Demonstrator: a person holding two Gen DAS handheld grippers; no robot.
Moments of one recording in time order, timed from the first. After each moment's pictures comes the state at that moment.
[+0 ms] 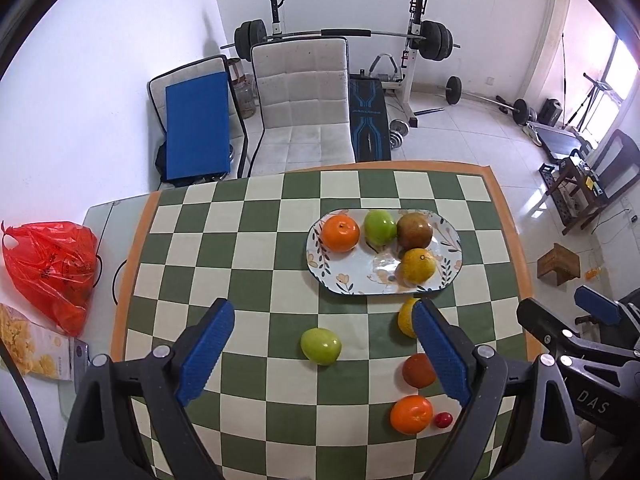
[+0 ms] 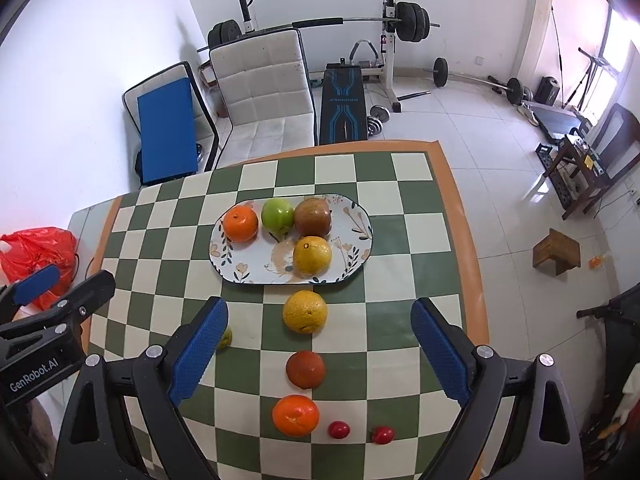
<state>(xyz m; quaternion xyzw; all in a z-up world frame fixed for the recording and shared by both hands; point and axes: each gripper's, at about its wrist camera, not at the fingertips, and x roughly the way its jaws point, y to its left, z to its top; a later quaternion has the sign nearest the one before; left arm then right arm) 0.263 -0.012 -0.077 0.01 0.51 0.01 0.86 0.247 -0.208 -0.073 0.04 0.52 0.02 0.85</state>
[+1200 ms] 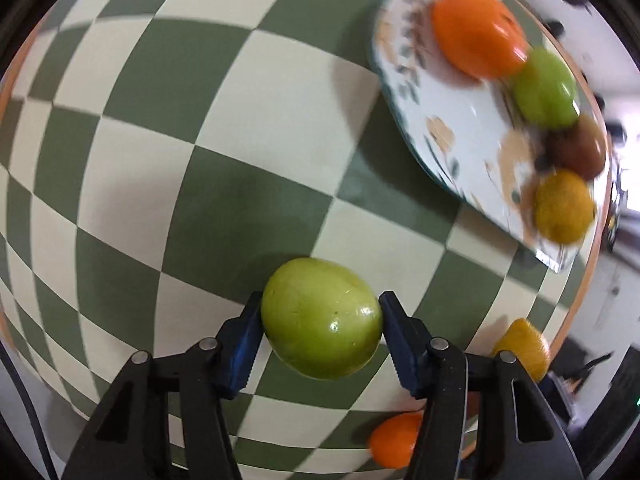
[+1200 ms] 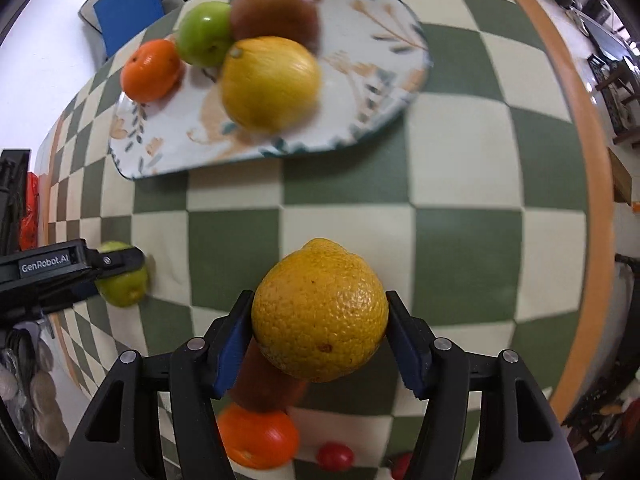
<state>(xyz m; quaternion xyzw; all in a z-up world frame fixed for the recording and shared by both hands) 0.310 0.024 -0.344 -0.18 0.75 0.05 0.63 0.303 -0.211 -0.332 0.07 0.71 0.06 0.70</state>
